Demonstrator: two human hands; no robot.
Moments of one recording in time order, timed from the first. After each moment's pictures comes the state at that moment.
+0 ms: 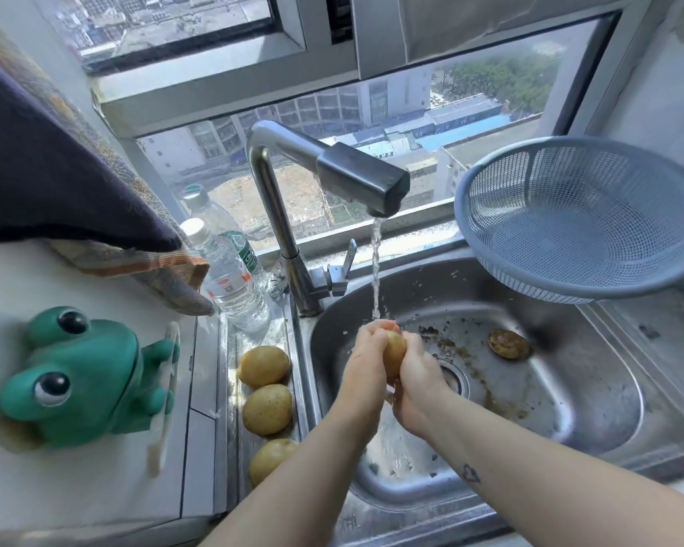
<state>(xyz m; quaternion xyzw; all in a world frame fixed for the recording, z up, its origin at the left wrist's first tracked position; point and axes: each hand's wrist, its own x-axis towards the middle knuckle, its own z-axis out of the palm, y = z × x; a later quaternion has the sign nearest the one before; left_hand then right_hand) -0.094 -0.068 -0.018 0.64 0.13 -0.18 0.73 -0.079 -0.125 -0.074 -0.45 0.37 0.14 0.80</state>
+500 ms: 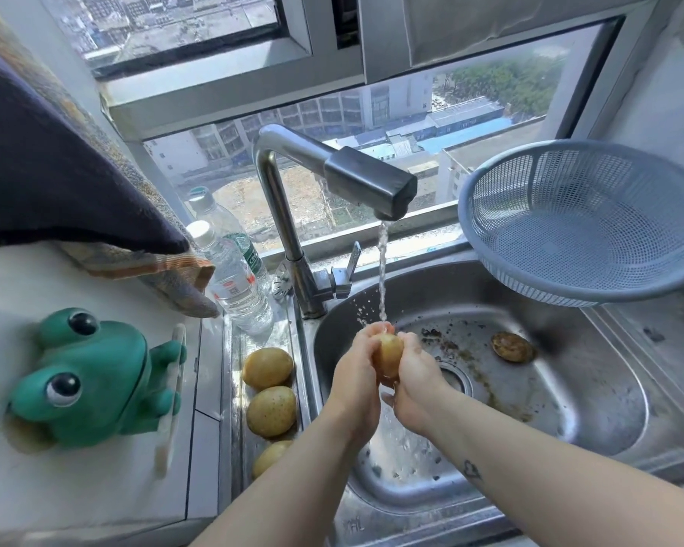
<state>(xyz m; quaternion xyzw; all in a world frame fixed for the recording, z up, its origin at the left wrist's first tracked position) -0.091 -0.058 -0.009 0.56 0.19 -0.19 0.78 -0.077 -0.121 -0.060 -0.47 0.39 0.13 0.78</state>
